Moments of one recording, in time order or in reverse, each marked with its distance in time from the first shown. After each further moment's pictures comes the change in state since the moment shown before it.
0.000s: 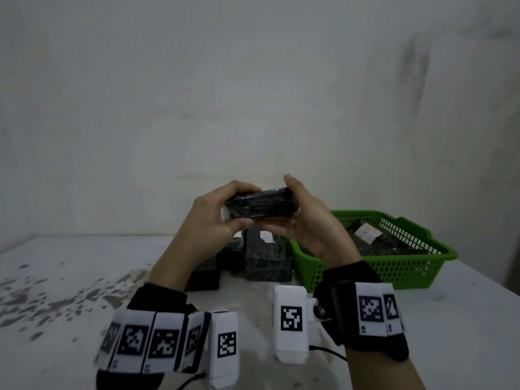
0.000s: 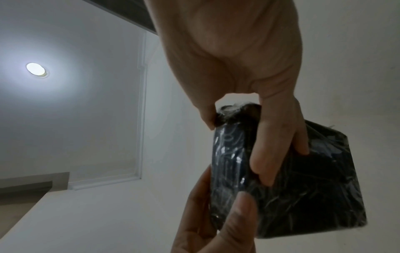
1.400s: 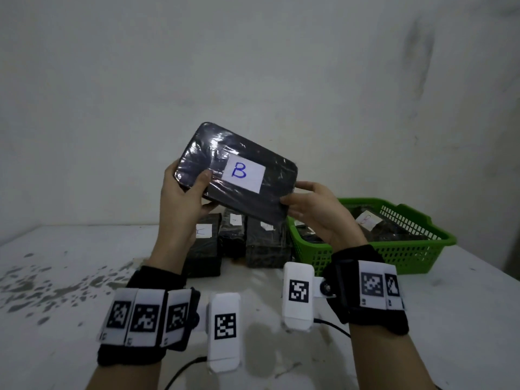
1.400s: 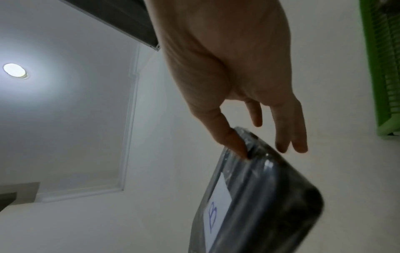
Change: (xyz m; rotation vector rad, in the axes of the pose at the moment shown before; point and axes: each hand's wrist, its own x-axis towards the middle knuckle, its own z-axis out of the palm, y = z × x) left_hand 0.006 -0.016 -0.003 -0.586 0.527 -0.443; right_hand 0.012 0.006 -0.023 -0.182 0.035 -0.058
